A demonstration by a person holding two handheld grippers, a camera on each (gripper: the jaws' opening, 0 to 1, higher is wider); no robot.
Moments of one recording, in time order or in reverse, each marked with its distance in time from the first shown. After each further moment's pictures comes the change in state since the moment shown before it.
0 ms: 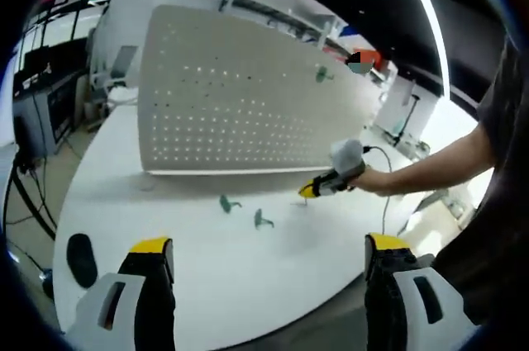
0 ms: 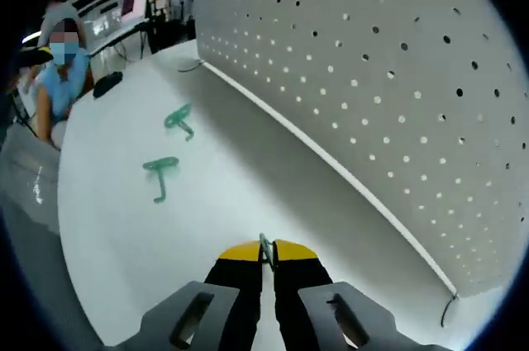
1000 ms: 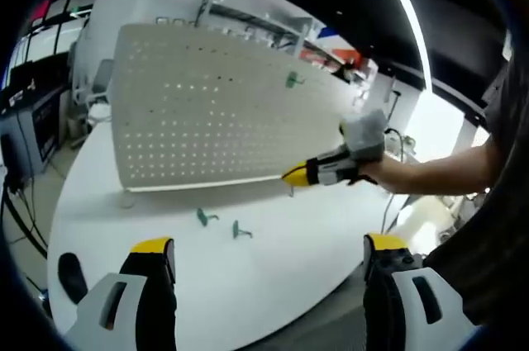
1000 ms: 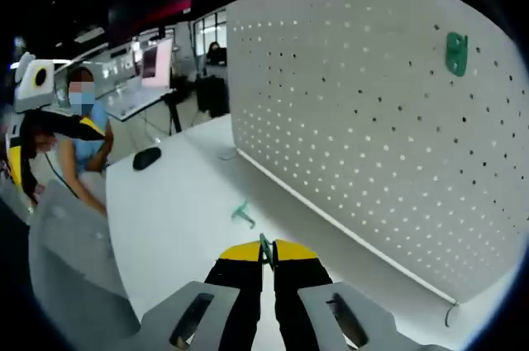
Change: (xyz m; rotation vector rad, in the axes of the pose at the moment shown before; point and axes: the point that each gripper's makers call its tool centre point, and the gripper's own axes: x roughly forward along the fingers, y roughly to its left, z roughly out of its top) left arm 0.004 -0.040 0.014 0.065 -0.031 -0.080; right arm -0.098 0.079 0.095 0.026 -0.308 0.055
